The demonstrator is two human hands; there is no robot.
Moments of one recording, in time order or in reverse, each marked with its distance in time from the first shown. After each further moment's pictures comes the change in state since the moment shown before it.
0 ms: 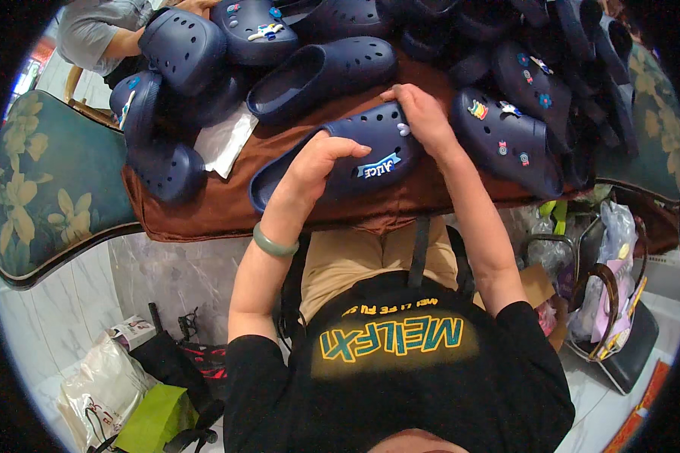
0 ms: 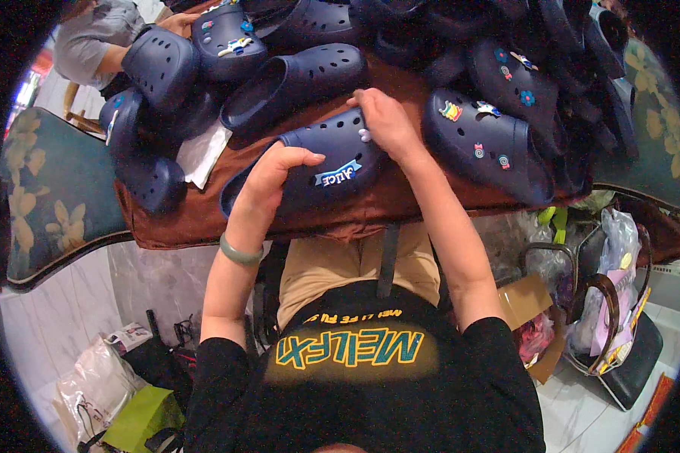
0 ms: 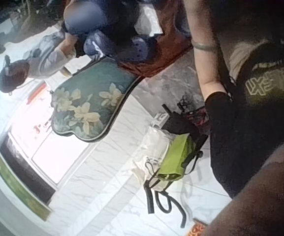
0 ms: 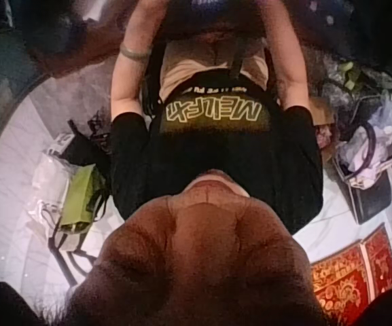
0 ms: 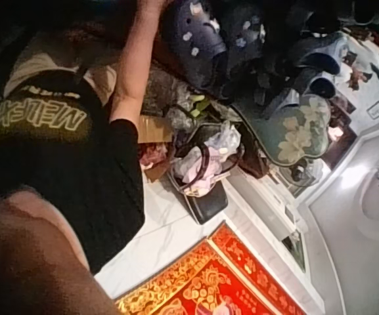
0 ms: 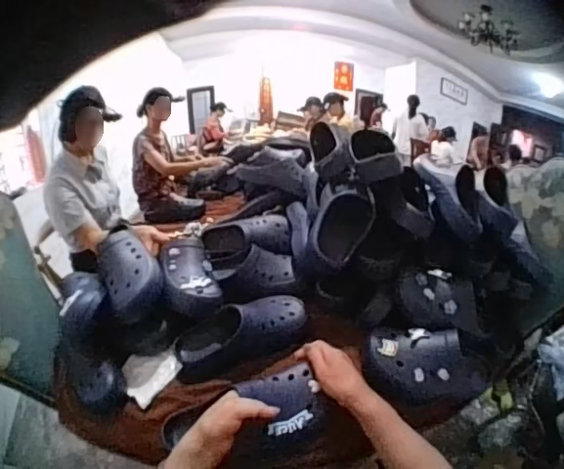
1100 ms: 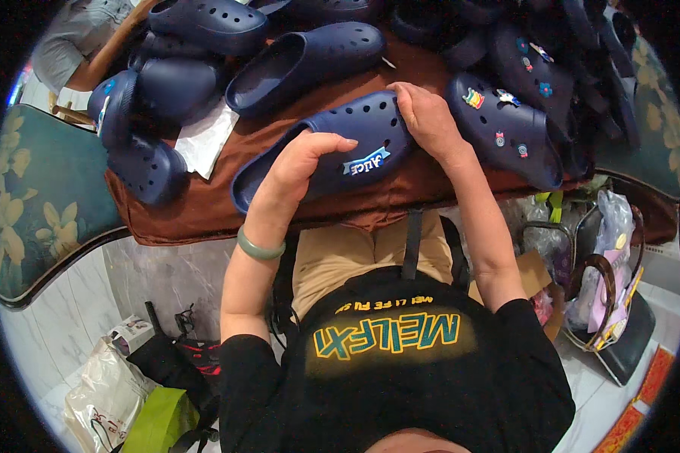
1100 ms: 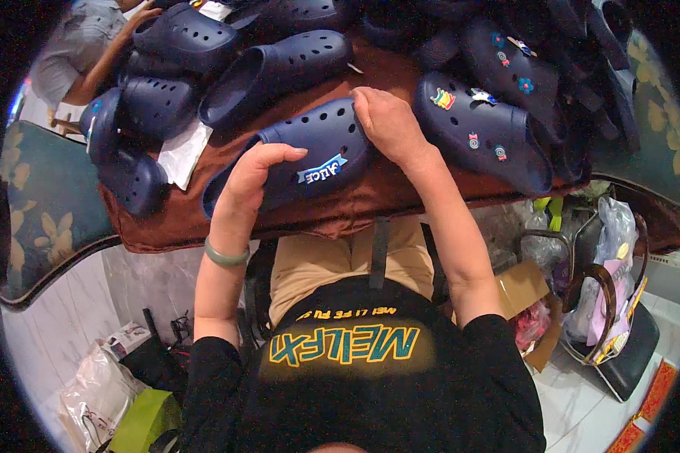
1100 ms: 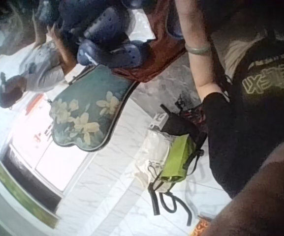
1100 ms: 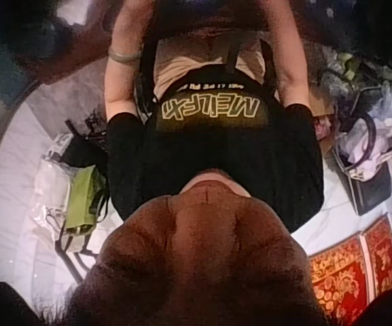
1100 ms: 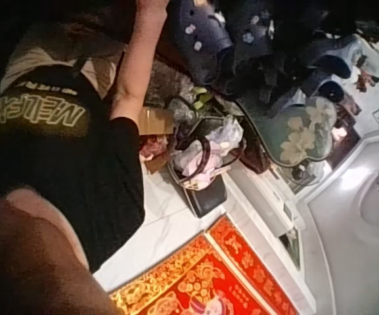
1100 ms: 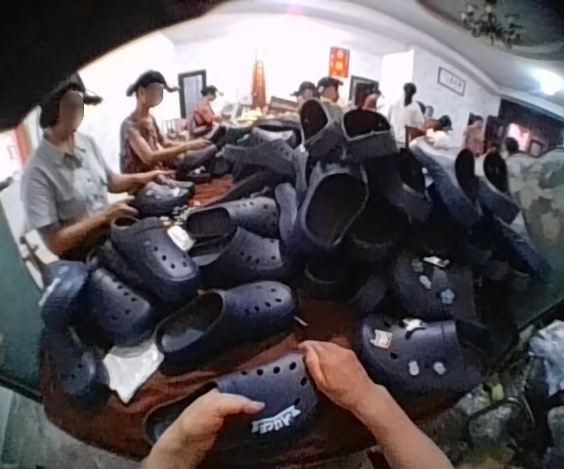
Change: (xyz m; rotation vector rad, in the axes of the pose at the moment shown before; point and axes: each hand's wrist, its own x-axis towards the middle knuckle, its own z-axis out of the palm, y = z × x) left_hand -0.002 0.000 0.004 0.007 0.053 -0.057; right_hand -0.019 0.018 -0.017 -0.489 0.072 -0.395
